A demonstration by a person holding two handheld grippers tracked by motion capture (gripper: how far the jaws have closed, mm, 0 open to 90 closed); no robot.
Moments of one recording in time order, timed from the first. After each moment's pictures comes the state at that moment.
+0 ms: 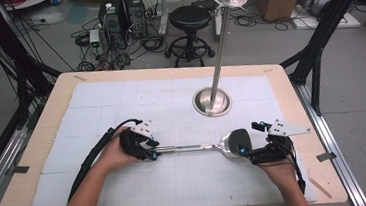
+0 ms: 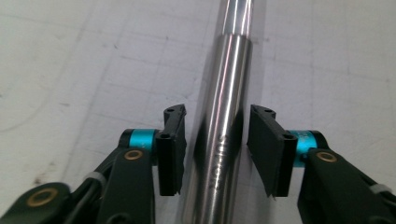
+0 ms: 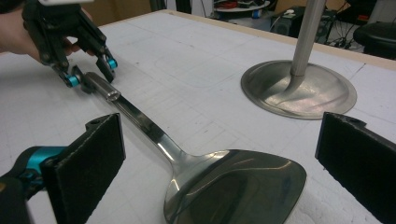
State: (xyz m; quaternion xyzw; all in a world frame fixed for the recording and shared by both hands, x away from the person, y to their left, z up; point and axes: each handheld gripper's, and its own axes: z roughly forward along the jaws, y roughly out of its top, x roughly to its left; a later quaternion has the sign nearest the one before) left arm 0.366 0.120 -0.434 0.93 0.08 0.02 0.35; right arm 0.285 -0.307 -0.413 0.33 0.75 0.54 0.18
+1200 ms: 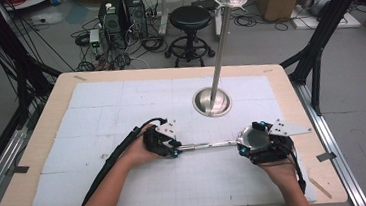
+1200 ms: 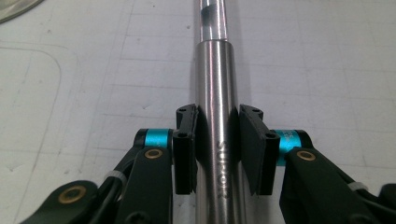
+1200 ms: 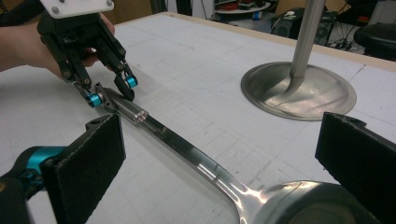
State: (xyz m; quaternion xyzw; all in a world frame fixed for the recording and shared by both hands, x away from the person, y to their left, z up) left arm 0.372 0.059 -0.435 0.93 0.02 0.01 0.36; right arm 0.285 -0.309 -0.413 0.32 0.75 0.55 0.18
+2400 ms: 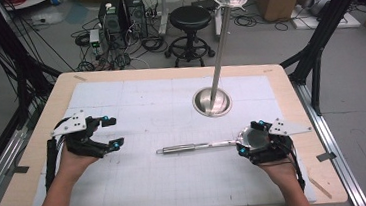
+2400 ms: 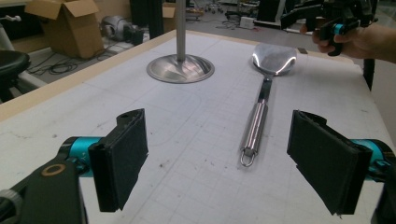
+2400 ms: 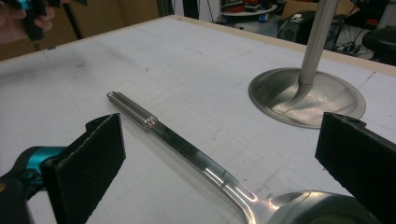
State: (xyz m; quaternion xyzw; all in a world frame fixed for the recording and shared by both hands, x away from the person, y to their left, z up) left arm 0.327 0.246 -0.389 0.77 0.18 0.12 0.60; right arm 0.285 -0.307 -0.407 0.31 0.75 0.55 0.18
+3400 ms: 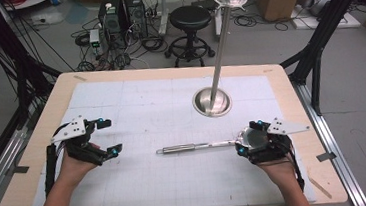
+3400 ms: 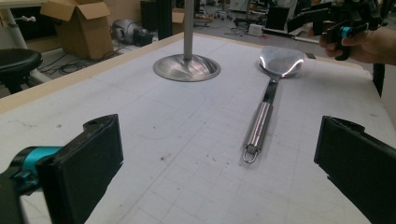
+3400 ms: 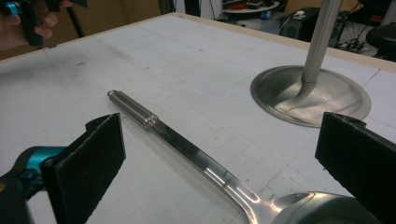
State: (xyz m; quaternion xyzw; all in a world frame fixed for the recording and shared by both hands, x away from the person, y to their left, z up) left arm 0.323 0.246 -0.399 0.76 0.20 0.13 0.60; right arm 0.287 -0.304 -0.408 0.31 0.76 0.55 0.17
